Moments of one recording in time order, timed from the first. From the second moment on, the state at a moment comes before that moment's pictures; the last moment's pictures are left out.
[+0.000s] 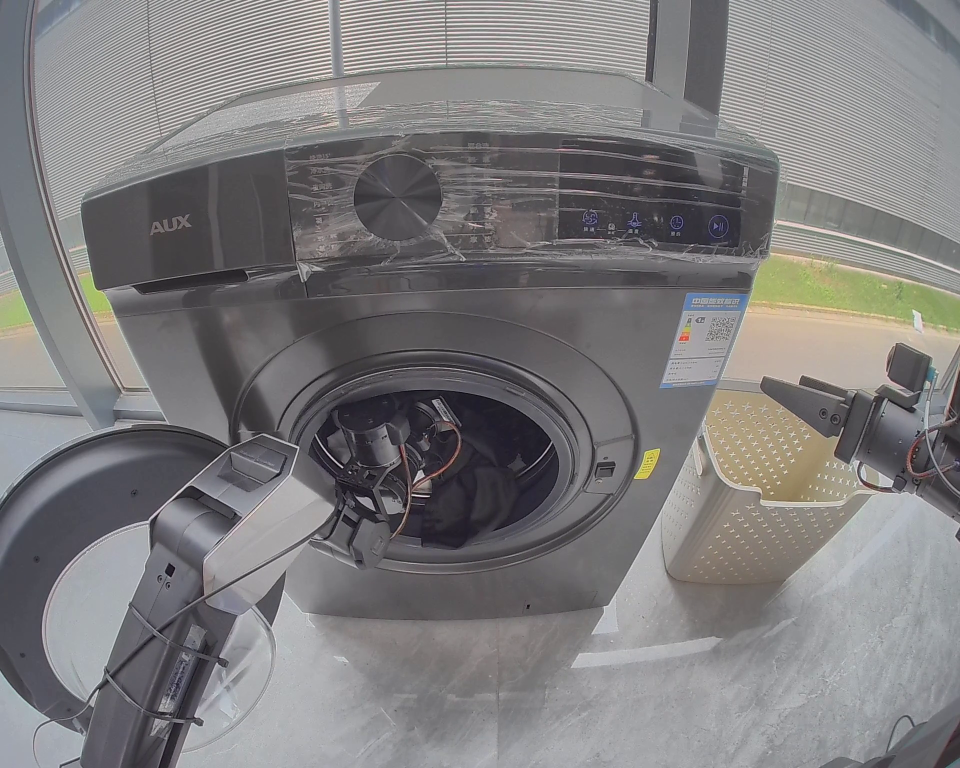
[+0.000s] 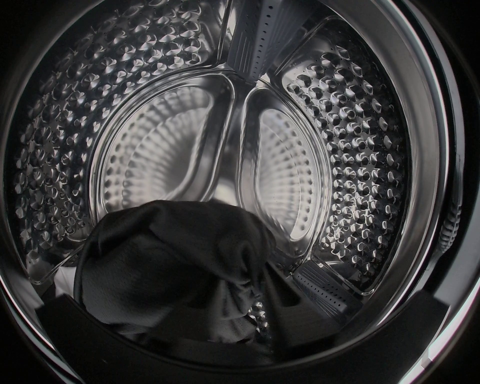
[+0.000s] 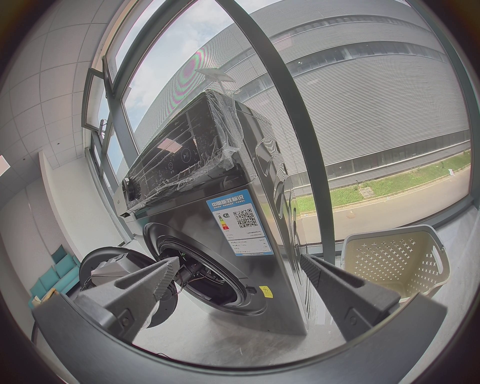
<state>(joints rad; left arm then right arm) -0.42 2.71 -1.66 -1.24 0.13 -0.42 0.14 1.40 -0.51 -0.81 0.40 0.28</state>
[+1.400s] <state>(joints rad) -0.54 2.51 -0.98 -1.37 0.02 -0.41 0.14 1.38 -0.51 -0.81 0.40 0.29</state>
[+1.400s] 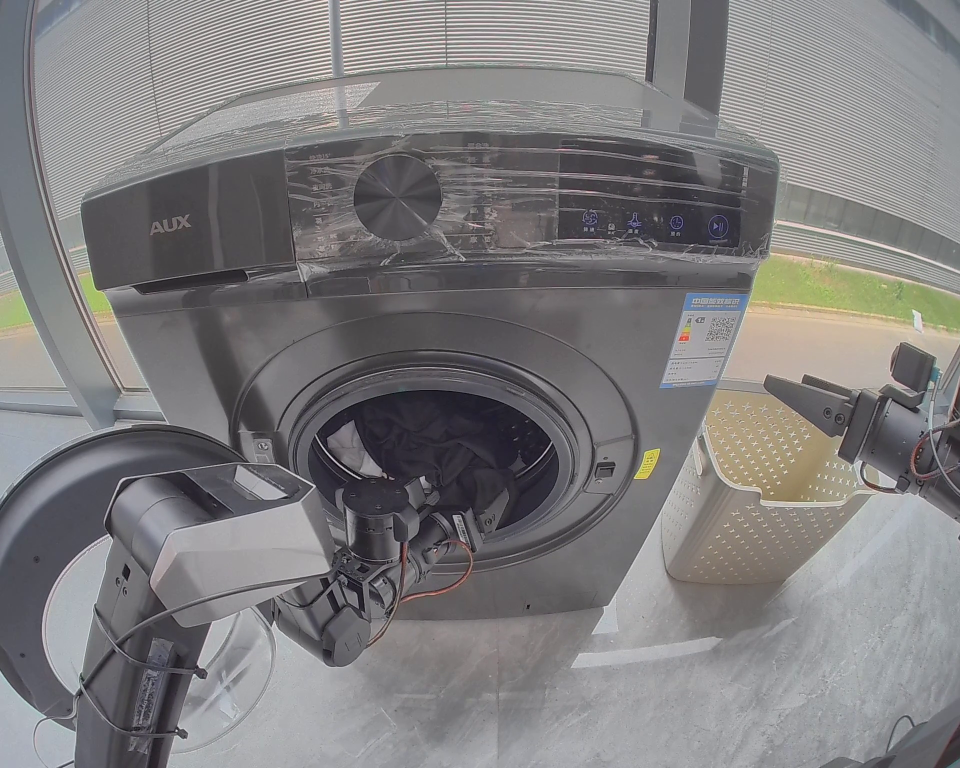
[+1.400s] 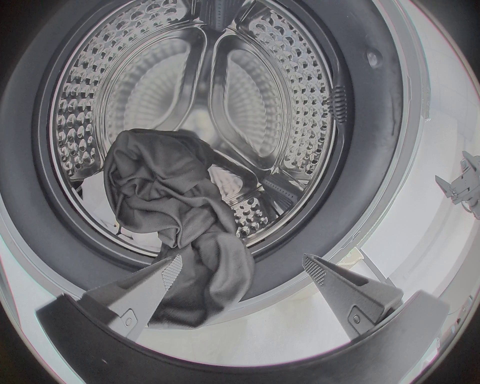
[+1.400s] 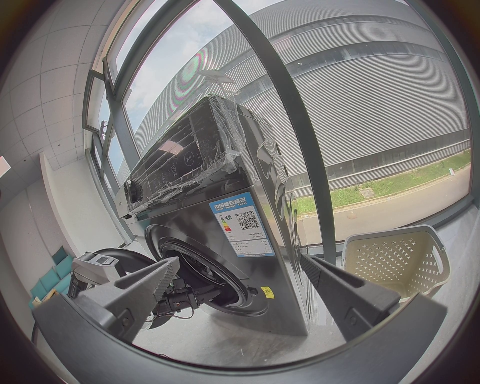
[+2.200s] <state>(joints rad) -0.53 2.43 -1.06 -0.97 0.05 -0.42 0.14 1.38 -0.51 -0.81 0.40 0.29</state>
